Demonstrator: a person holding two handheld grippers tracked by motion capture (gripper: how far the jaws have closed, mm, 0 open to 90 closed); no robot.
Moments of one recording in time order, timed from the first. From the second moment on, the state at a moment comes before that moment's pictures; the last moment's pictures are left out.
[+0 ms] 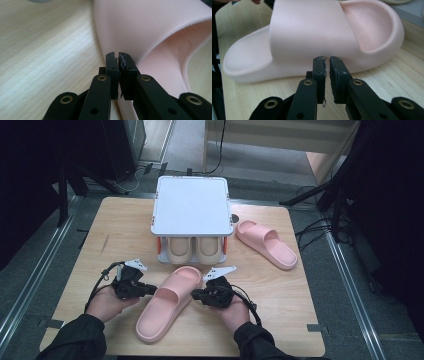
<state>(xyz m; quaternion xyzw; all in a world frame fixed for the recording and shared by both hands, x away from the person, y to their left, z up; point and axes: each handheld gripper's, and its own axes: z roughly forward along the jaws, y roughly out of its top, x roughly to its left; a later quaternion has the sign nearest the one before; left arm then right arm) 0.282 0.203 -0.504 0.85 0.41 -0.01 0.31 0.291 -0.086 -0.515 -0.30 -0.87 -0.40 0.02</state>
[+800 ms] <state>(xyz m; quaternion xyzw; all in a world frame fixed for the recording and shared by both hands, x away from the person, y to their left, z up) 0.274 0.194 -0.501 0.84 0.41 -0.05 0.35 0.308 -0.096 -0.512 -0.32 -0.86 -0.39 0.01</state>
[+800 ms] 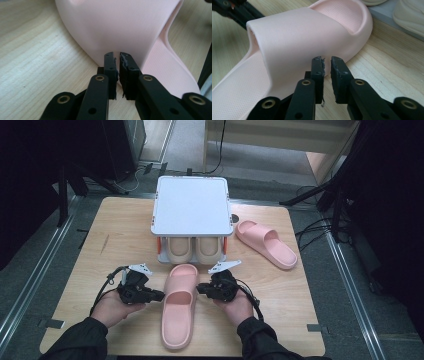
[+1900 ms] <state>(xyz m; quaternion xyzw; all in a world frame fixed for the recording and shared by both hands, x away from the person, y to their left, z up) 0.296 0.223 -0.485 0.81 0.42 -0.03 0.41 0.332 -0.191 -0.475 -0.37 -0.82 -0.43 -0.05</state>
